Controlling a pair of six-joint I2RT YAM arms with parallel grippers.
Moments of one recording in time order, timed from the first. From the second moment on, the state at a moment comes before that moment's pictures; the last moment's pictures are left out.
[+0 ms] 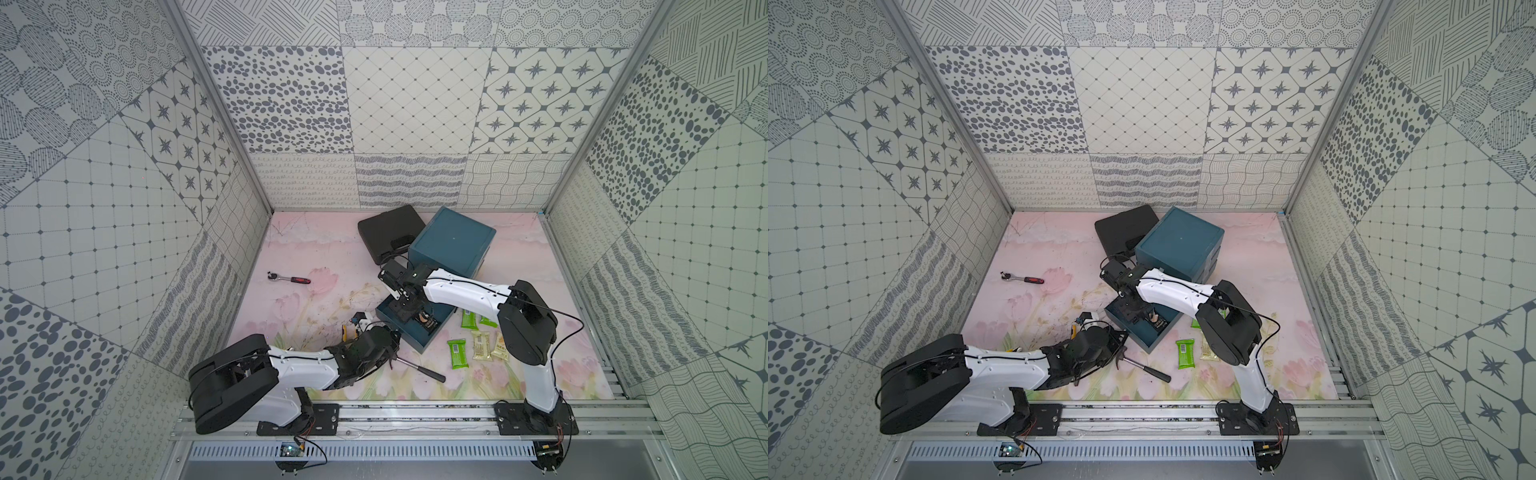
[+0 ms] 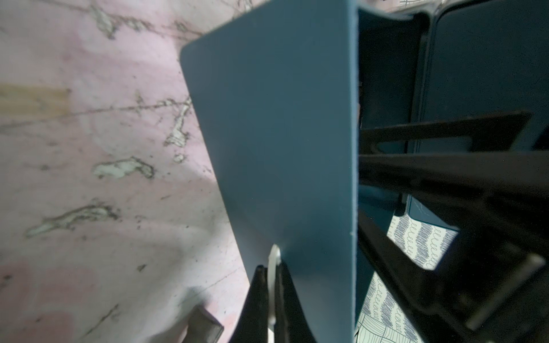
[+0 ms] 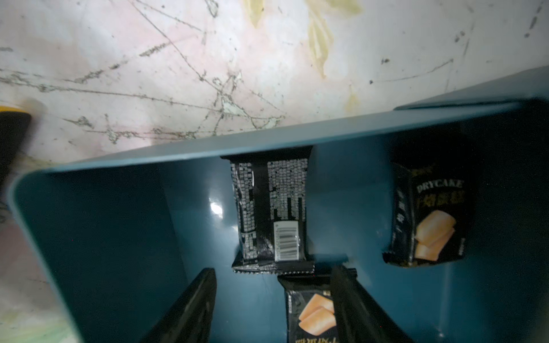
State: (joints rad) left arm -0.97 1.36 0.33 0.39 -0.25 -1.54; right arm 0.93 2.03 1.58 -0.88 0.15 0.15
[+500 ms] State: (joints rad) left arm -0.97 1.35 0.33 0.38 -0.25 -1.54; right arm 0.92 2.13 1.64 -0.85 0.12 0.12
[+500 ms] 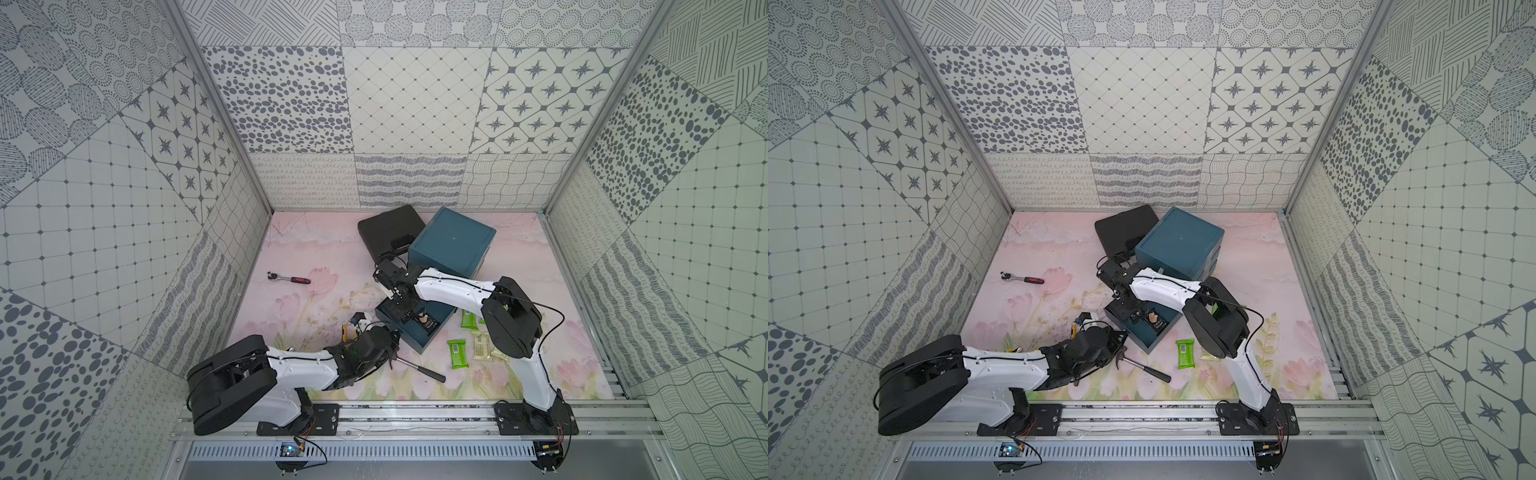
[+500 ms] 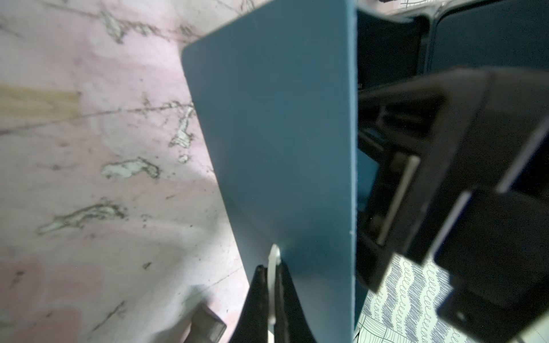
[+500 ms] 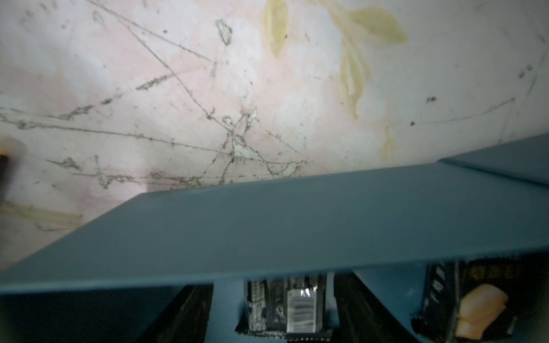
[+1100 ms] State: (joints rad) left arm -0.97 1.35 0.33 0.38 -0.26 -1.54; right arm 0.91 2.16 1.65 -0.84 0.16 0.11
